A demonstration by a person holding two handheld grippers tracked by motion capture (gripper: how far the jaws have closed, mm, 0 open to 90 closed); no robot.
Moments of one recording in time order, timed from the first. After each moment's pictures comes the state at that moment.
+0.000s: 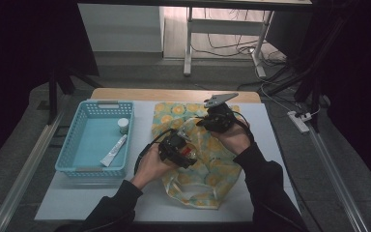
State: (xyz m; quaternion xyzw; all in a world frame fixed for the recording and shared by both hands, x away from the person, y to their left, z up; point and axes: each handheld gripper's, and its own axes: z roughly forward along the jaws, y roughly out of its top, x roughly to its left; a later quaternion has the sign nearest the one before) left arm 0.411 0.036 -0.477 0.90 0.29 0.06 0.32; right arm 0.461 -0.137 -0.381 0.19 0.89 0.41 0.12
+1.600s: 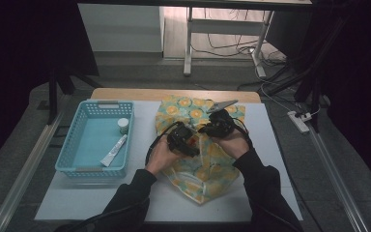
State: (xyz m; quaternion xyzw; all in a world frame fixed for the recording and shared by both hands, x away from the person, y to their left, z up) left arm 0.464 0.020 -0.511 0.89 0.31 0.07 0.32; right arm 0.474 -0.148 -0.421 0.23 0.89 0.39 0.08
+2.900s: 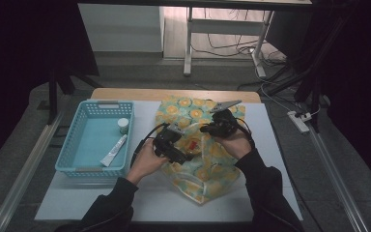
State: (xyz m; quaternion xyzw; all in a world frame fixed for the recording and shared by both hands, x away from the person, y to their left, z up) left arm 0.412 0.059 -0.468 0.87 0.30 0.05 0.39; right arm 0.474 -0.155 -0.419 0.24 0.88 0.40 0.09
